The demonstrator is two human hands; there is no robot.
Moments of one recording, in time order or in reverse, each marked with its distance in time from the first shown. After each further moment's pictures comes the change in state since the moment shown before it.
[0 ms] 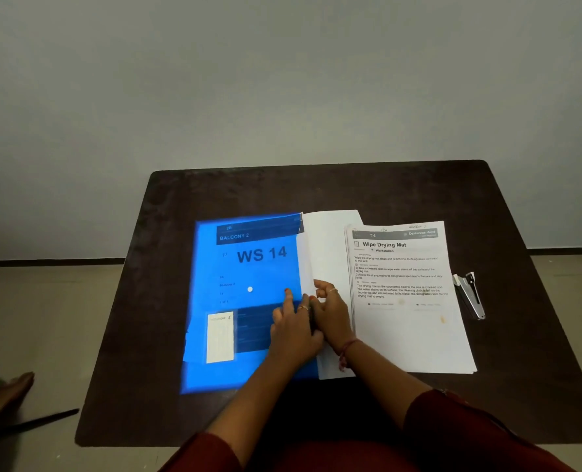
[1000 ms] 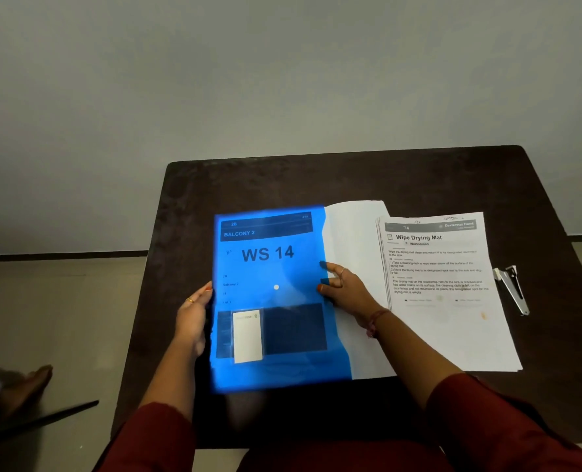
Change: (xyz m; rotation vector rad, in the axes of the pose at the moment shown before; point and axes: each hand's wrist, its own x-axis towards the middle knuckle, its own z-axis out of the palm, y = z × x) left_hand 0.016 -0.179 -0.103 -1.245 0.302 -0.549; right_hand 0.036 -0.023 0.020 0.255 -0.343 0.123
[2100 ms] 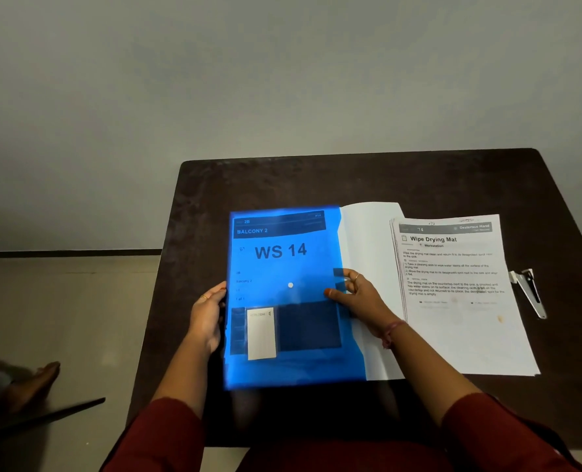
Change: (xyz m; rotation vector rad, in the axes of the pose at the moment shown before) left_hand 0.002 0.003 -0.004 -0.058 -0.038 -0.039; right_hand -0.006 0.013 0.006 0.058 0.005 -0.012
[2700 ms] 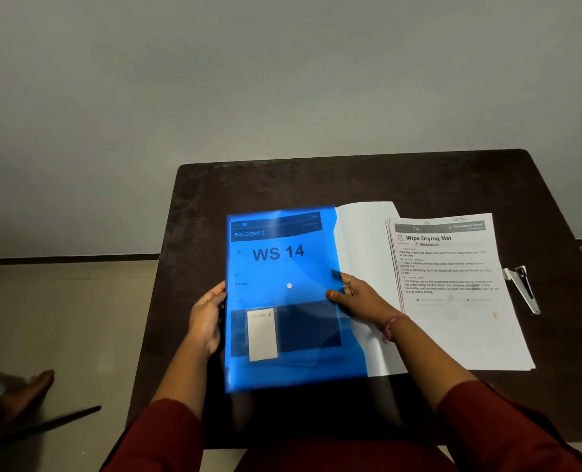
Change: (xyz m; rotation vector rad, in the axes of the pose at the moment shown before) left_hand 0.002 -0.001 -0.002 -0.030 -0.041 0.017; right_hand -0.001 -0.005 -0.004 -0.325 -0.066 -0.009
